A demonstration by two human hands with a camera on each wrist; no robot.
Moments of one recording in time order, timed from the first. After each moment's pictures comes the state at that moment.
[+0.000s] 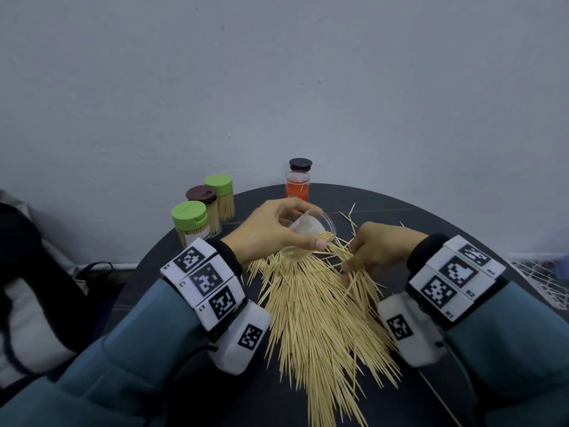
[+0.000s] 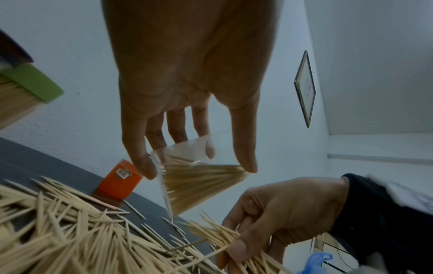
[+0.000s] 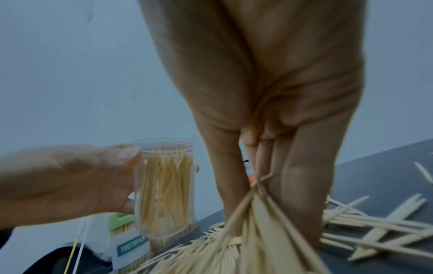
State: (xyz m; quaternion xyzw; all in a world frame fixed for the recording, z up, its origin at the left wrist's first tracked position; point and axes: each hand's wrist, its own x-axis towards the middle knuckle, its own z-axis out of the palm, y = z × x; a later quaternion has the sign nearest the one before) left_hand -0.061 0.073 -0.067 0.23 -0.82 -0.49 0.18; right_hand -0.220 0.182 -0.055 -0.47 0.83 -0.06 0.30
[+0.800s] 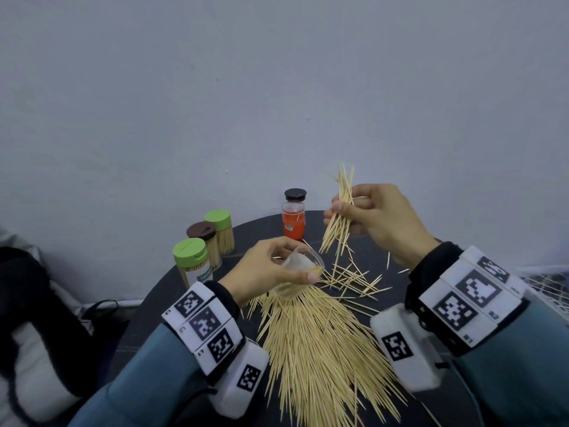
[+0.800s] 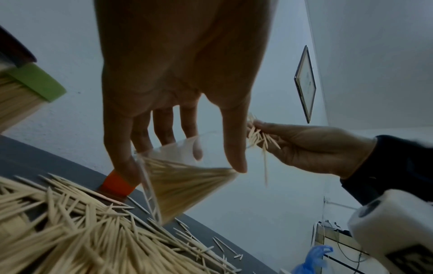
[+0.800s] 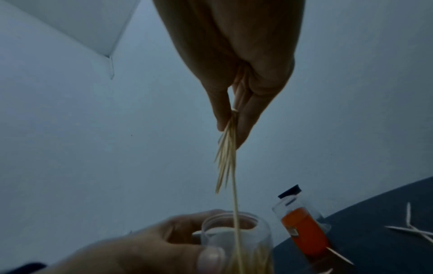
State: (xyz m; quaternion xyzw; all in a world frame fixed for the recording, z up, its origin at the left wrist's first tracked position) left_hand -0.059 0.075 -0.071 0.25 -0.80 -0.51 0.17; right_hand -0.209 0.188 -0.014 -0.43 0.61 -0.62 0.24
